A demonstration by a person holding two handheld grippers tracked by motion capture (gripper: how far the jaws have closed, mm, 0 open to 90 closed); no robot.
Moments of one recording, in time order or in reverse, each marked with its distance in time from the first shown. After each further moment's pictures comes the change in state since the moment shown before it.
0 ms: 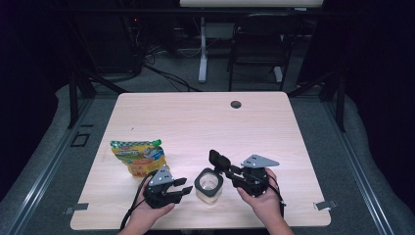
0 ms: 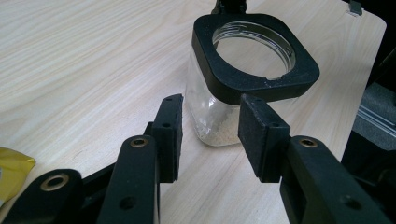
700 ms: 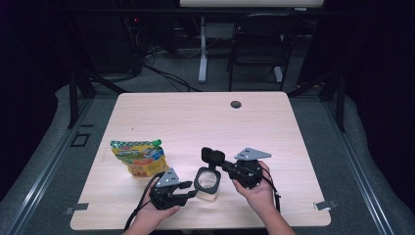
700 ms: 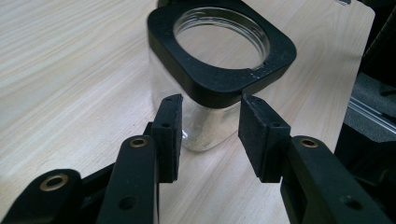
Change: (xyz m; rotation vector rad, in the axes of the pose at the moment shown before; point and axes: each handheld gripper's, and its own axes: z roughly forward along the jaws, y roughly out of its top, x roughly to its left) left arm -0.007 0.000 0.015 0.028 -0.043 0.019; right arm -0.005 0.016 0.024 0.018 0.035 -0.014
